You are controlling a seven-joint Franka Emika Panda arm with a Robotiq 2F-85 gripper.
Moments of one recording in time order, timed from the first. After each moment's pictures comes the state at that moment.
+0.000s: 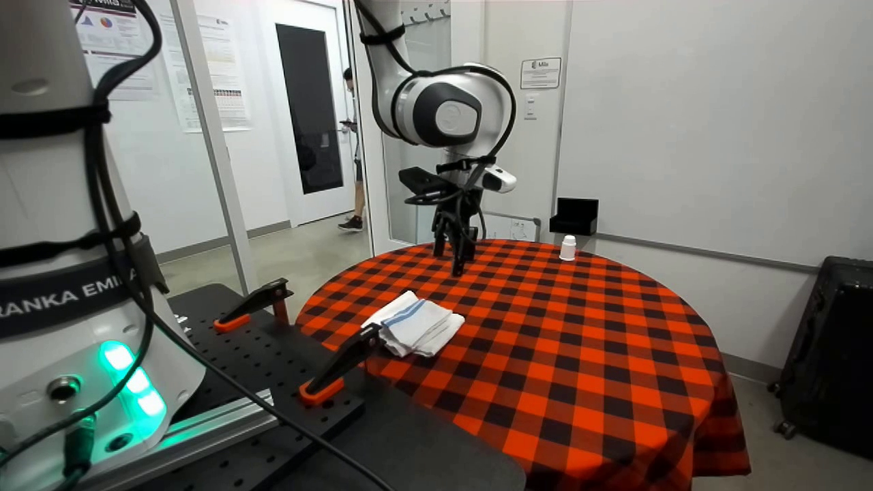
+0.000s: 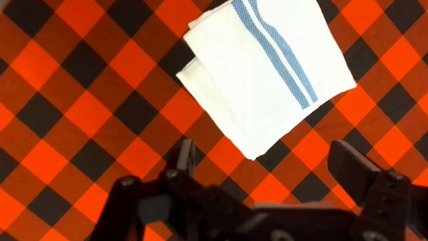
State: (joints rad) arm -0.11 0.52 0.05 -2.28 0.26 2.66 0.21
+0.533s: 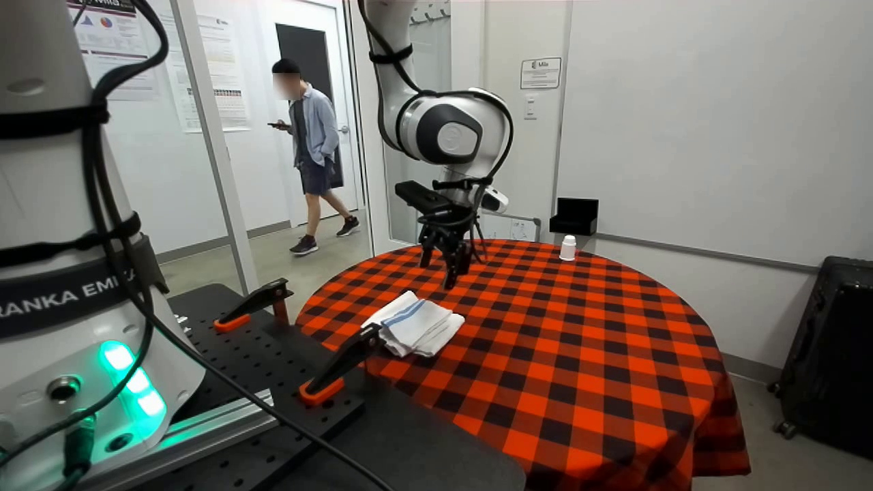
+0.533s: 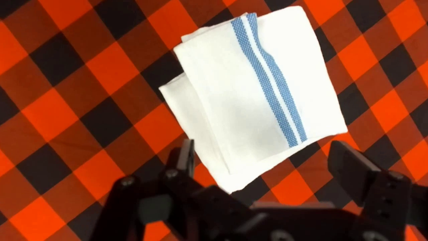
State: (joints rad) arm -0.14 0.61 0.09 -2.21 0.29 2.60 0.03
